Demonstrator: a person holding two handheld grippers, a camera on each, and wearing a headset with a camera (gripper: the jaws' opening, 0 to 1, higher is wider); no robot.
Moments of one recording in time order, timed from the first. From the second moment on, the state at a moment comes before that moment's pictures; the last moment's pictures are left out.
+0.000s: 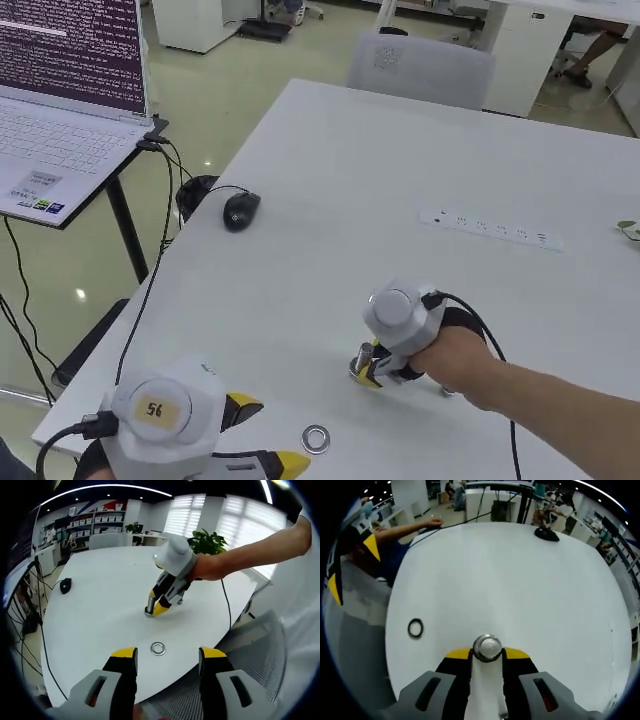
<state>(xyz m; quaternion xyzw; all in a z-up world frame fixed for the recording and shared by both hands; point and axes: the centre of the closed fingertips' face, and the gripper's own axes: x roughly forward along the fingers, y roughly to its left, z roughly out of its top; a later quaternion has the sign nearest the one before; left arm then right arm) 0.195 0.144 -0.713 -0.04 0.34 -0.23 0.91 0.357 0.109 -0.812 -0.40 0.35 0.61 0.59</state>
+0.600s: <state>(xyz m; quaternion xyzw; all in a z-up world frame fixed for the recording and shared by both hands) 0.200 0.142 -0.711 -0.04 0.34 -0.23 0.91 0.319 0.074 -0.821 -0.41 0.37 0.61 0.57</state>
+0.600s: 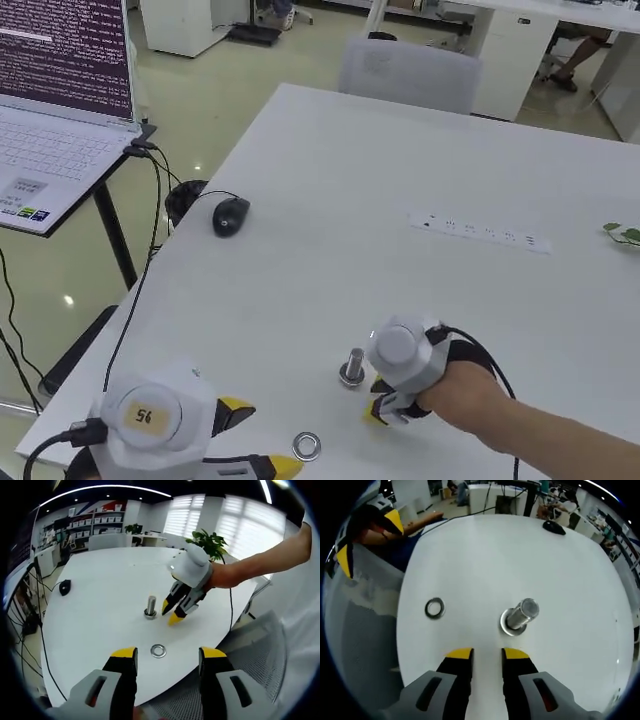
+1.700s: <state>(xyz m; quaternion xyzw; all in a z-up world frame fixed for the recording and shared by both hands) 0.196 0.141 -0.711 -0.04 0.34 -0.23 0.91 0.240 0.129 -0.824 -0.43 0.28 0.72 0.47</state>
